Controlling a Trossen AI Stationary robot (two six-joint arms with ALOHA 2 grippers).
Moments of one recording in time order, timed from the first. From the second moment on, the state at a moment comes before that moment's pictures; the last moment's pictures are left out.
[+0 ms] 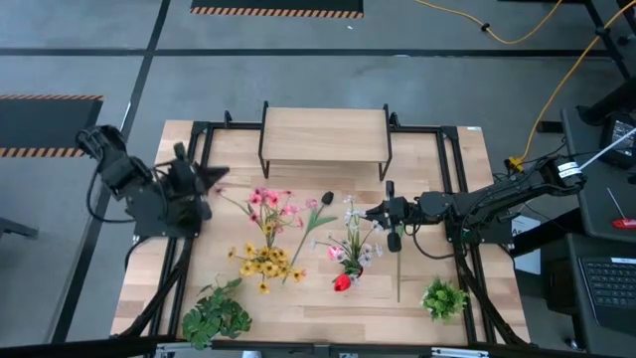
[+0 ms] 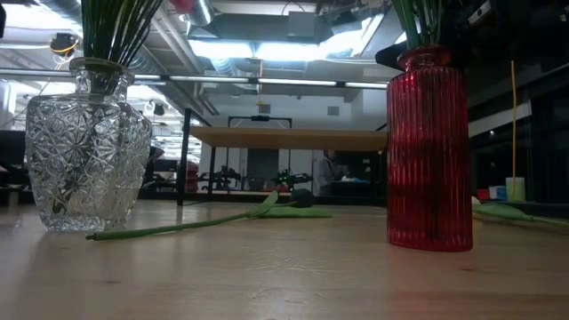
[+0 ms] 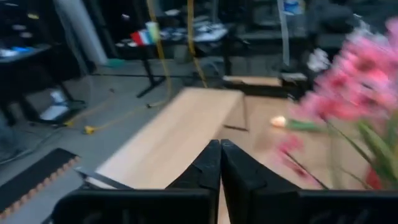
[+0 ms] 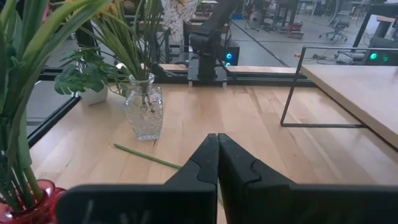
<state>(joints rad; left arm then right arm) -0.72 0.73 1.05 -0.92 -1.22 -0.42 0.20 1.09 0.35 0.60 0.21 0.01</state>
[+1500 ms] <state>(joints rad) 0.64 0.72 0.73 -0.18 0.48 0.23 0.16 1.09 0.87 -0.43 0.38 0.36</state>
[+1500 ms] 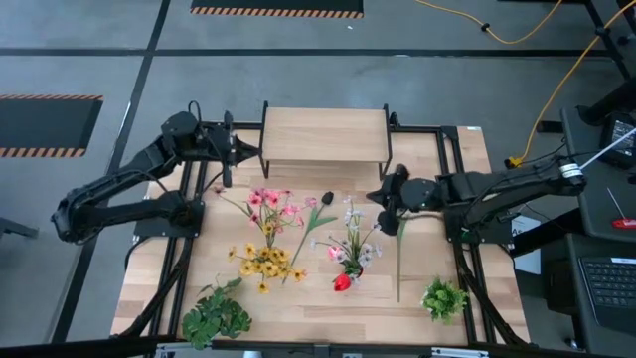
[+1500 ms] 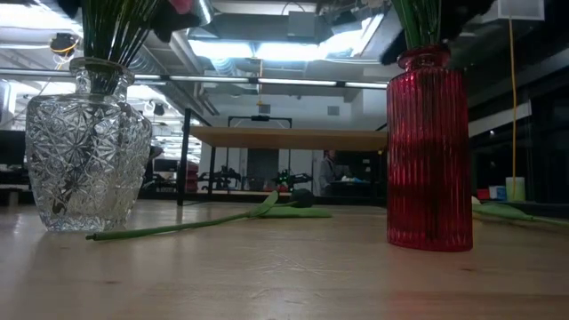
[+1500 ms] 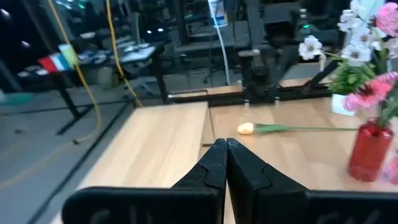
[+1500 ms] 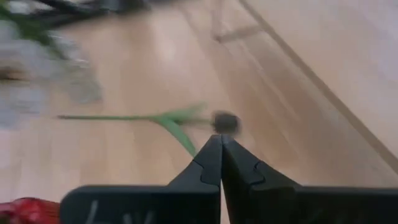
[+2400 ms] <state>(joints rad) 0.66 0.72 0.67 -0.08 0.49 0.27 0.34 1.33 0.99 -1.15 0.23 1.35</state>
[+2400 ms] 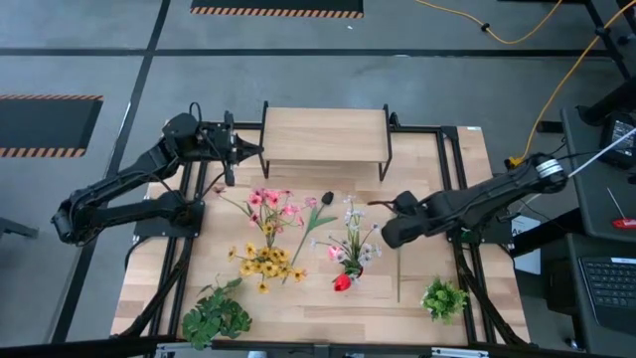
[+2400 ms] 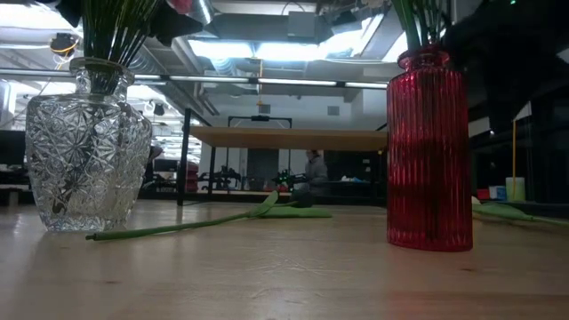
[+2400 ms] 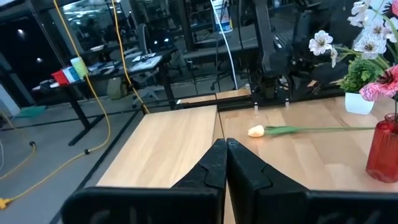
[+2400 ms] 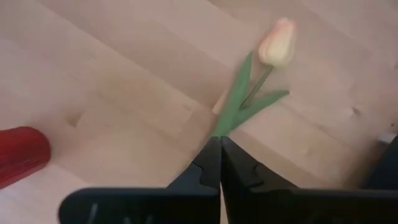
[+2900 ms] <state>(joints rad) 0.66 0.72 0.67 -0.09 0.49 0.29 0.34 1.46 0.99 -1.14 0.23 1.35</state>
